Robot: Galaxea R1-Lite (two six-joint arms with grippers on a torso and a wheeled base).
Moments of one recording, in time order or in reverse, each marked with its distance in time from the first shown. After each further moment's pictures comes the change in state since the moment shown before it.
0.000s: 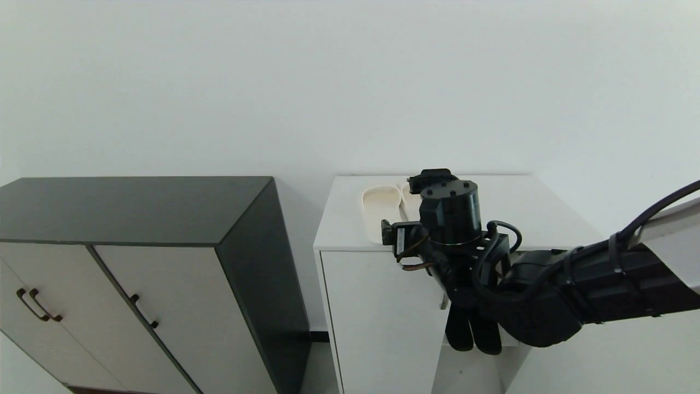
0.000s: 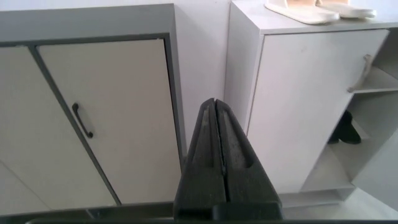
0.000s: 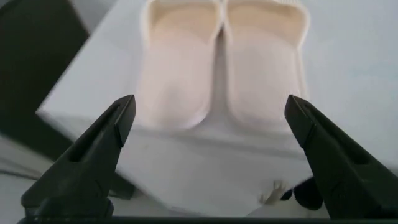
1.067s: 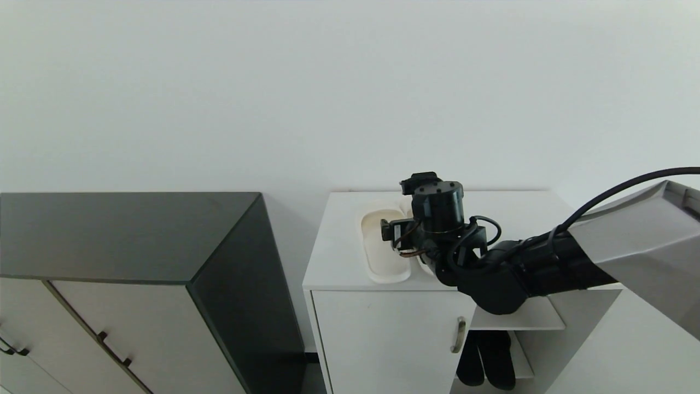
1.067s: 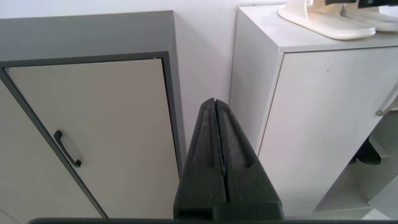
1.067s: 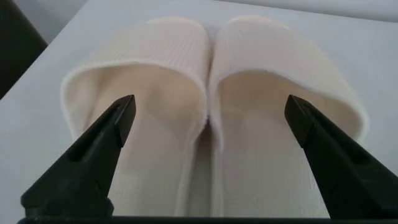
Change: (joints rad) left arm 0.000 0.000 0.000 0.000 0.000 -0.002; right arm -0.090 0.154 -0.154 0.004 0.103 -0.072
